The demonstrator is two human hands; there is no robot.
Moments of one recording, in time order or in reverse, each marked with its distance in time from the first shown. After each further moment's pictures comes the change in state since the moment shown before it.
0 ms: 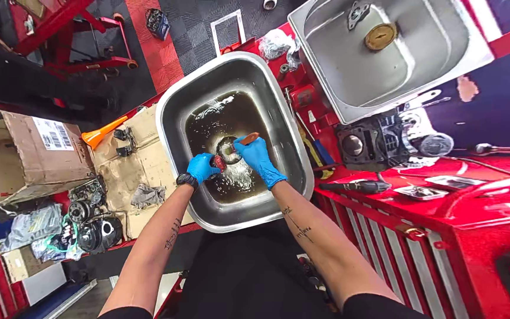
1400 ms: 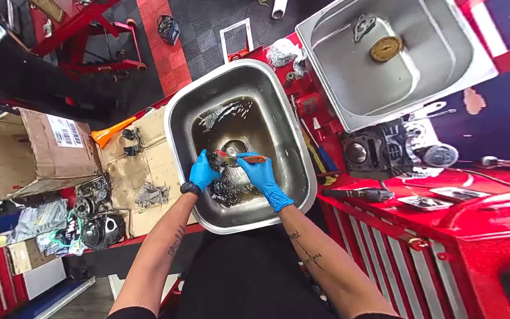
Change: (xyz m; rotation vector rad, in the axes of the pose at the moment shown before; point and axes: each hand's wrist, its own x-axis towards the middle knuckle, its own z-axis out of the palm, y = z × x) left_hand -0.027 0.003 0.009 -0.229 0.246 -0.205; right_hand -0.043 0.013 0.008 0.118 0.113 -0.217
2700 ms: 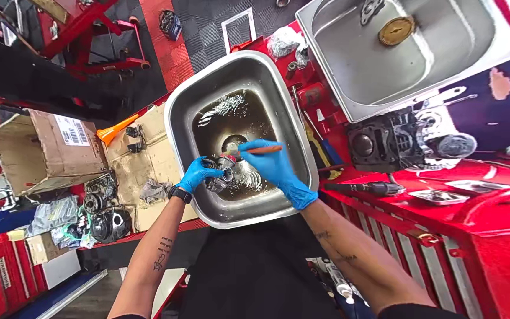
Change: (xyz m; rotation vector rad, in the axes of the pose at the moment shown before) left_hand -0.039 -0.006 -0.026 -0.717 -0.180 -0.012; right_hand -0.003 -0.050 -0.037 0.026 -0.175 -0.230
